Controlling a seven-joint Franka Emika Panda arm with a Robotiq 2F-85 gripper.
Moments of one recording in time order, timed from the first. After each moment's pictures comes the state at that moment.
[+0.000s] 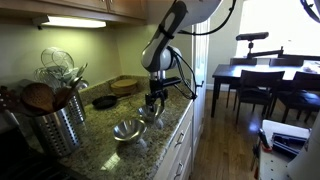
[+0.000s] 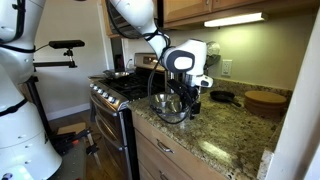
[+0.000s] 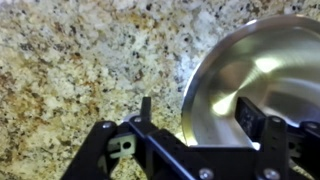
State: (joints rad) arm -0.08 0.48 -0.02 -1.98 0.16 2.45 -0.08
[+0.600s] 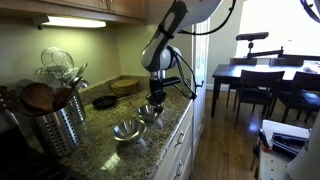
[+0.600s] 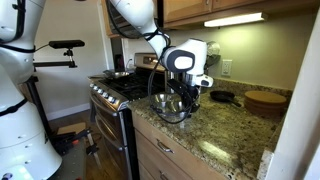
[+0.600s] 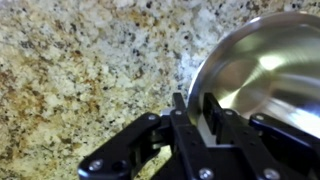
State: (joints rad) arm -0.08 0.48 -0.02 -1.98 0.16 2.45 -0.08
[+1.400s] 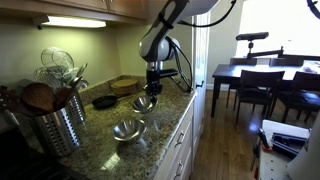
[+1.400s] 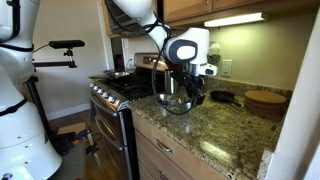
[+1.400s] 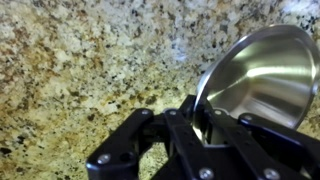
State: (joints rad) arm -0.09 0.44 -0.01 -1.94 0.17 2.45 -0.09
